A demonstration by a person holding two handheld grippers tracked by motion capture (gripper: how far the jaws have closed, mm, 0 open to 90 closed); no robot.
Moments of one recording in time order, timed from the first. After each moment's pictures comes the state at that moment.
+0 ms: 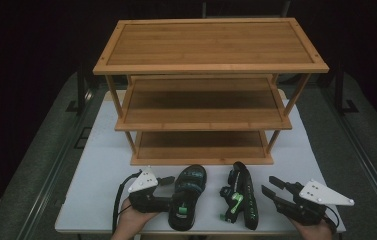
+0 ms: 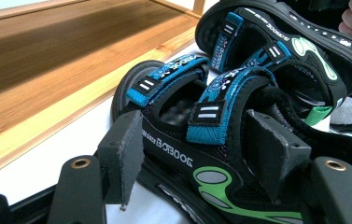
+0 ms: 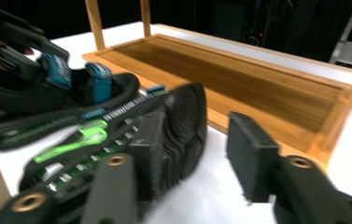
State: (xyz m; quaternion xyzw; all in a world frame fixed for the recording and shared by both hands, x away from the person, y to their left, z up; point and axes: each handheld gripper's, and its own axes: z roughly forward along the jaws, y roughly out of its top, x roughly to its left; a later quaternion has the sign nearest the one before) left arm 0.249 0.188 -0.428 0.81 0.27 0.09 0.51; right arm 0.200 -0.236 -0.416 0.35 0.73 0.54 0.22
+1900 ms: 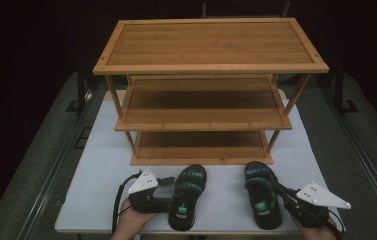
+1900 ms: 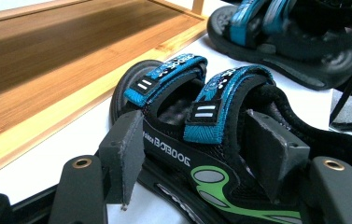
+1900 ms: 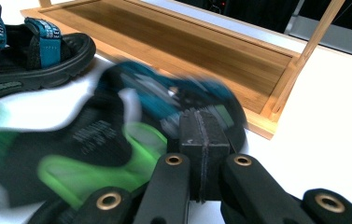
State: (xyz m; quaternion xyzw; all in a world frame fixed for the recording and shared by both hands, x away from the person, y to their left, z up) left arm 0.247 0.188 -0.428 0.81 0.26 0.09 0.51; right arm 0.193 -0.240 -0.418 0.40 0.75 0.44 0.28
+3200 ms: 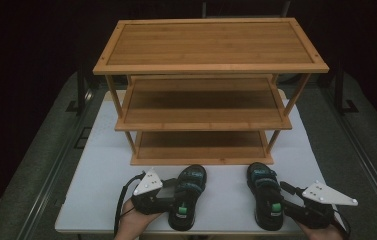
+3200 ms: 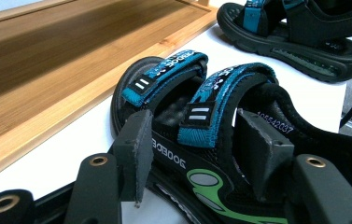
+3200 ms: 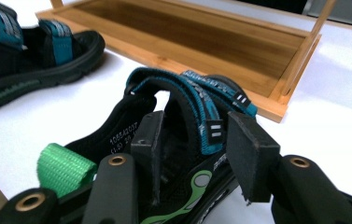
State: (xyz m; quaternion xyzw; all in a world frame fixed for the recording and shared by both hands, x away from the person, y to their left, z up) left arm 0.242 0.178 -0.423 0.82 0.27 0.11 0.48; right arm 0.192 -0.250 -0.416 0.41 0.76 0.45 0.23
